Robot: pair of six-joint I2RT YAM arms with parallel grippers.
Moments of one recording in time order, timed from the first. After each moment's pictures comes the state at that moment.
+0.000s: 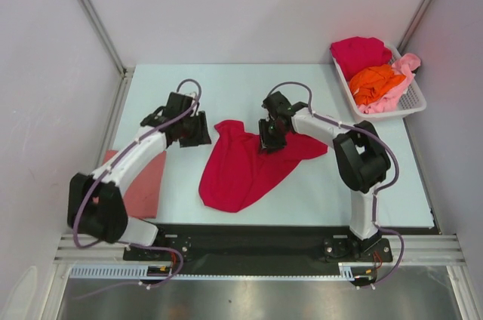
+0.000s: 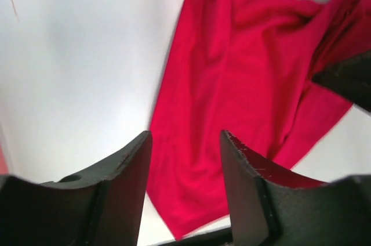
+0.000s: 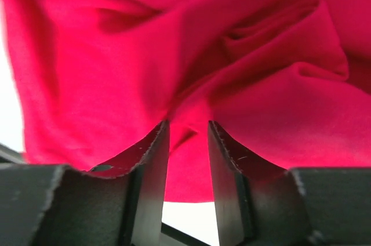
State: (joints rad) left arm -0.34 1.46 1.12 -0.63 0.06 -0.41; right arm 0.57 1.96 1.44 -0.61 -0.21 0.48
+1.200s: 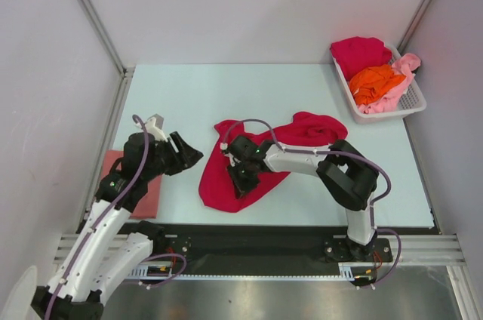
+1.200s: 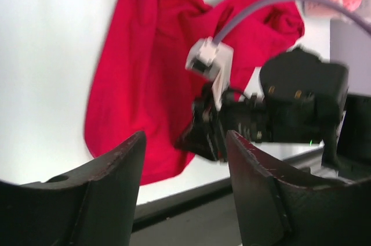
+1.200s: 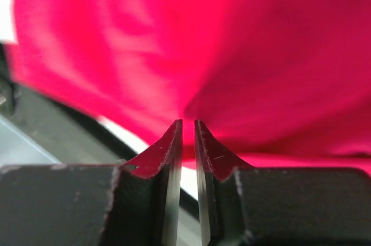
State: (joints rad) left arm -0.33 0.69 0.77 -0.63 0.14 -0.69; right arm 0.97 1.93 1.28 -0.51 -0.29 0.44
